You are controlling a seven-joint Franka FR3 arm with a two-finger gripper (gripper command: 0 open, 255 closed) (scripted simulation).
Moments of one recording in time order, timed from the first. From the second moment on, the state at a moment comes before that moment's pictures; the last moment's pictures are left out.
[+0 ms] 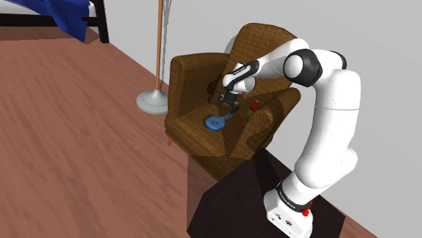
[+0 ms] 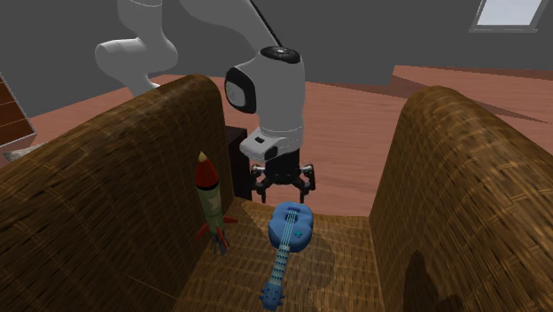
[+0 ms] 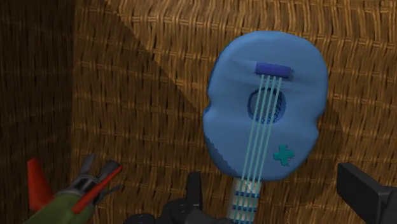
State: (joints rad) arm -0.25 0.53 -0.12 -1.93 0.16 2.45 0.78
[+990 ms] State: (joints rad) arm -0.33 0.86 -0.12 -1.67 0.26 2.53 0.86
